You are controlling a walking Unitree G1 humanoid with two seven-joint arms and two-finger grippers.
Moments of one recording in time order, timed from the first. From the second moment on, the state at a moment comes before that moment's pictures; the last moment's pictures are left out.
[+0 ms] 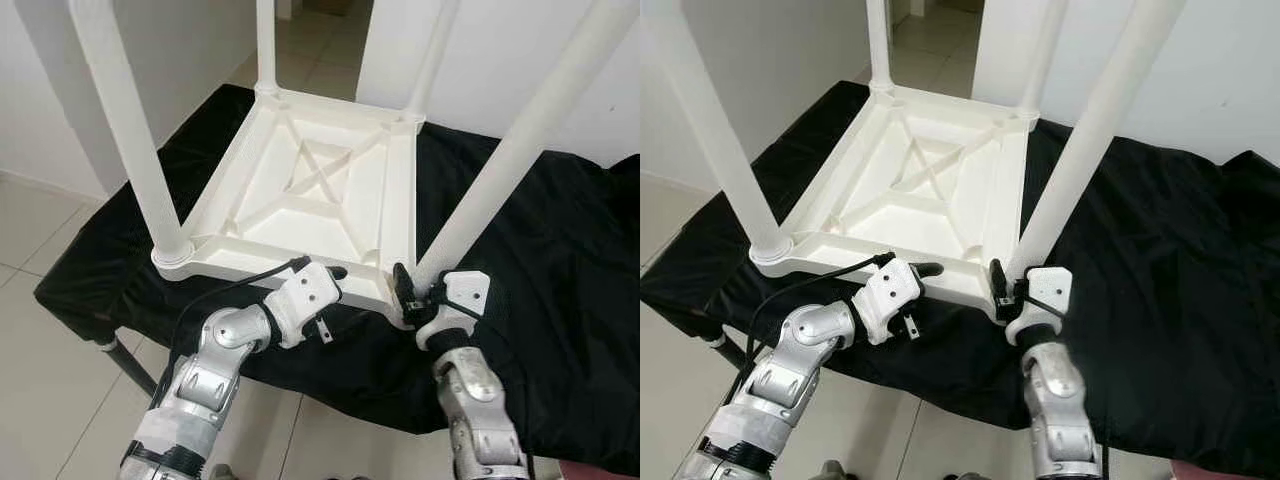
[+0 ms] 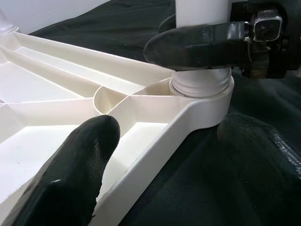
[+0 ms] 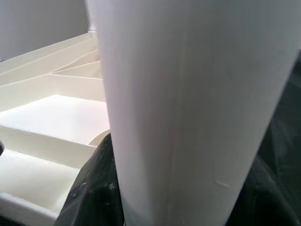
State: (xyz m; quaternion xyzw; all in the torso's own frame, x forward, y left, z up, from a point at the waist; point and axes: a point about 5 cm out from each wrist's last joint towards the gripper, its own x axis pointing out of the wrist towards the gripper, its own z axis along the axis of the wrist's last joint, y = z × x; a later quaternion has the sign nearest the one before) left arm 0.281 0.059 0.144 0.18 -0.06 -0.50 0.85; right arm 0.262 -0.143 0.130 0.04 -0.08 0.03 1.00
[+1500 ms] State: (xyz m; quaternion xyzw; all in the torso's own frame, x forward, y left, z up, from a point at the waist) left arm 0.283 0.061 0.145 0.18 -0.05 -0.50 0.85; right arm 0.247 -0.152 0.137 0.00 -0.09 0.19 0.98
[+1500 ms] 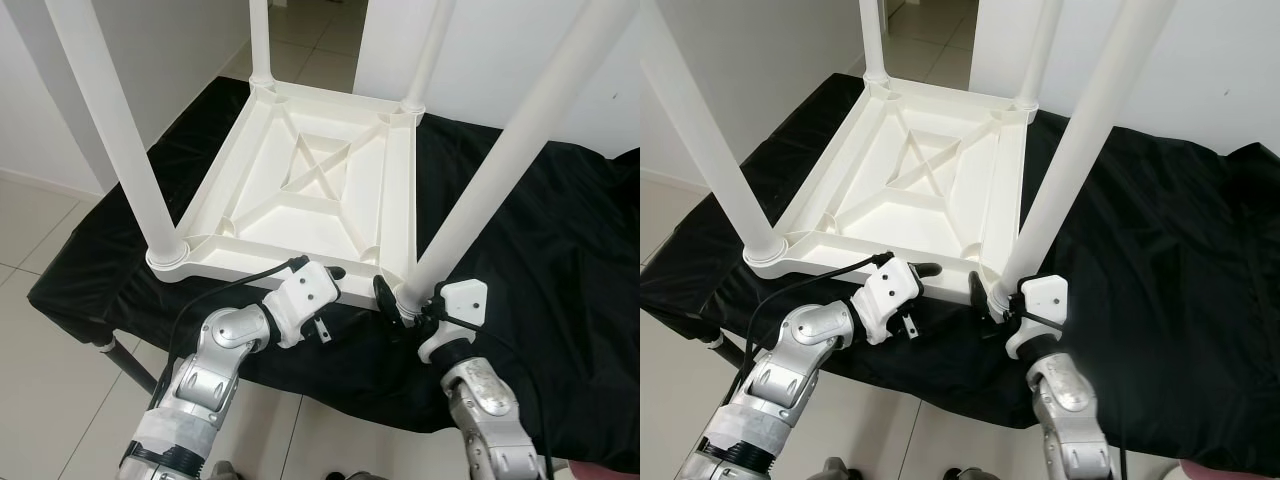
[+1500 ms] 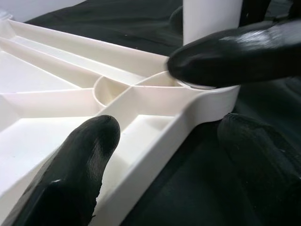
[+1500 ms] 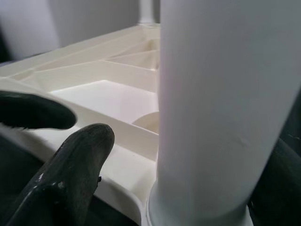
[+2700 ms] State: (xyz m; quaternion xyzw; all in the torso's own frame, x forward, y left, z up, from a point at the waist) left arm 0.283 0.083 0.155 0.19 -0.06 -0.49 0.85; right arm 0.292 -0.188 0.133 -0.06 -0.05 0.36 0.93
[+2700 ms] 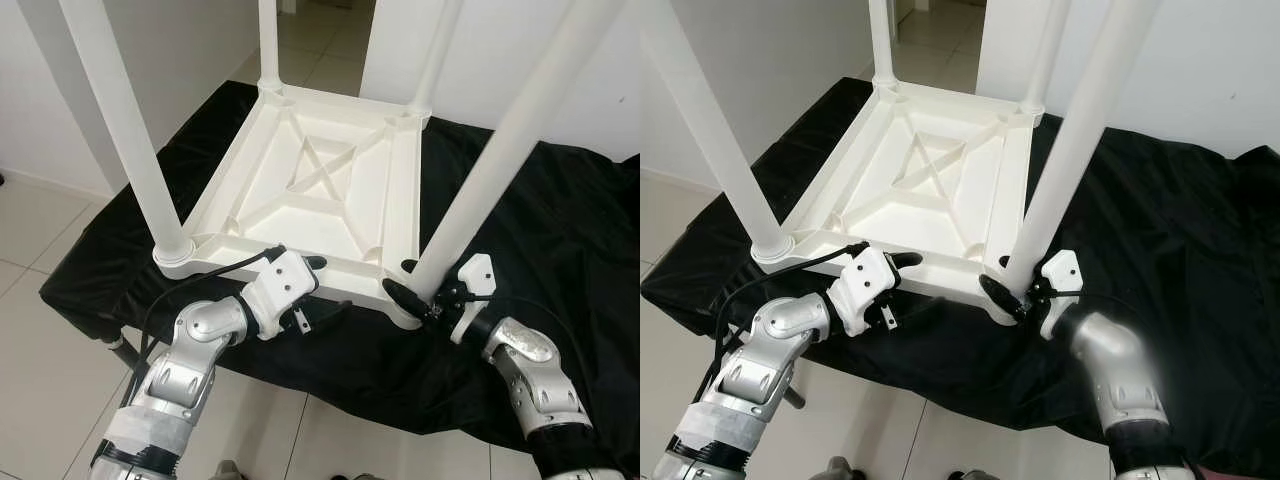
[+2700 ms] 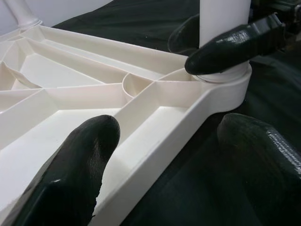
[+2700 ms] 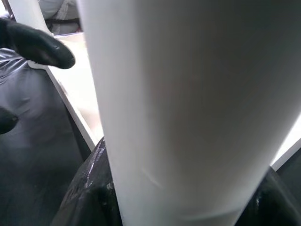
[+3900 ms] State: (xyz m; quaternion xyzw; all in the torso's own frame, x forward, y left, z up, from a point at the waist) left arm 0.279 0.065 0.146 0.17 -0.05 -0.51 0.84; right arm 0.273 -0.147 0.130 0.03 -0.05 -0.07 1.00
